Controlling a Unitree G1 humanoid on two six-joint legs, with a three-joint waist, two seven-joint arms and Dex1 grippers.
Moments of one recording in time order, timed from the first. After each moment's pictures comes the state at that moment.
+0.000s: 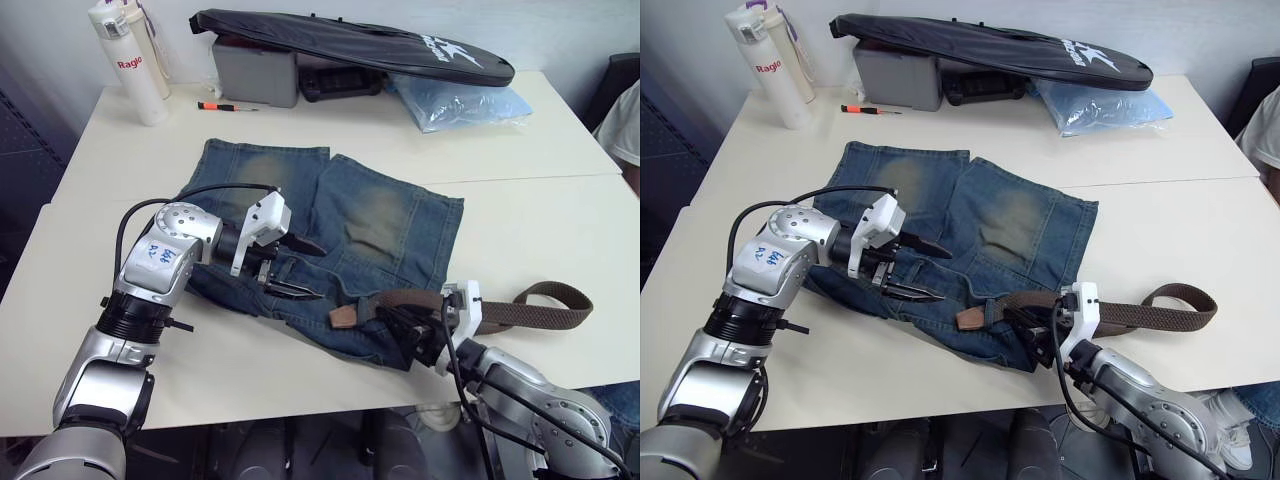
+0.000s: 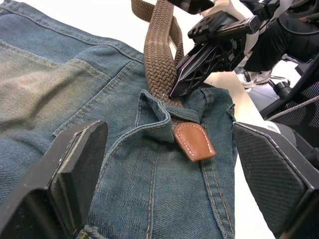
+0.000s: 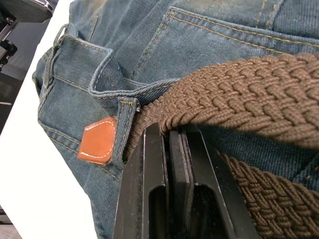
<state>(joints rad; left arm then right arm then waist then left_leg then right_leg) -0.75 0.59 -0.22 0.09 -0.34 0.50 -1.32 0.09 -0.46 -0.08 -0.56 1.17 0.83 0.07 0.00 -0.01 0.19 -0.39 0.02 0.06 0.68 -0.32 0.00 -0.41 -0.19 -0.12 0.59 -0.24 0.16</state>
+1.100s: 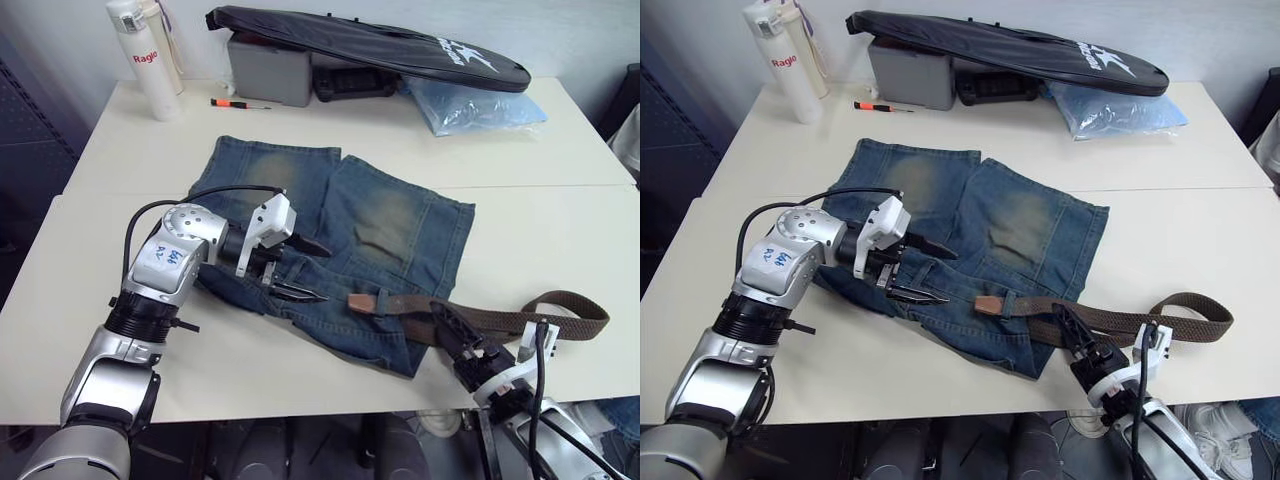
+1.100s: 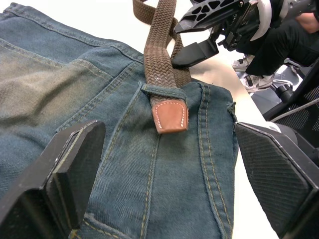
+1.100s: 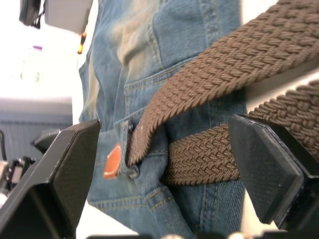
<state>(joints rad) -0.76 0.56 -0.23 0.11 -0.32 0.47 -1.33 0.42 -0.27 -0.24 -0.62 1.71 0.53 -0.23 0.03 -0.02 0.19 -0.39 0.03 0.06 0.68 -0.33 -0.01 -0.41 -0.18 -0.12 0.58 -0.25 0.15</state>
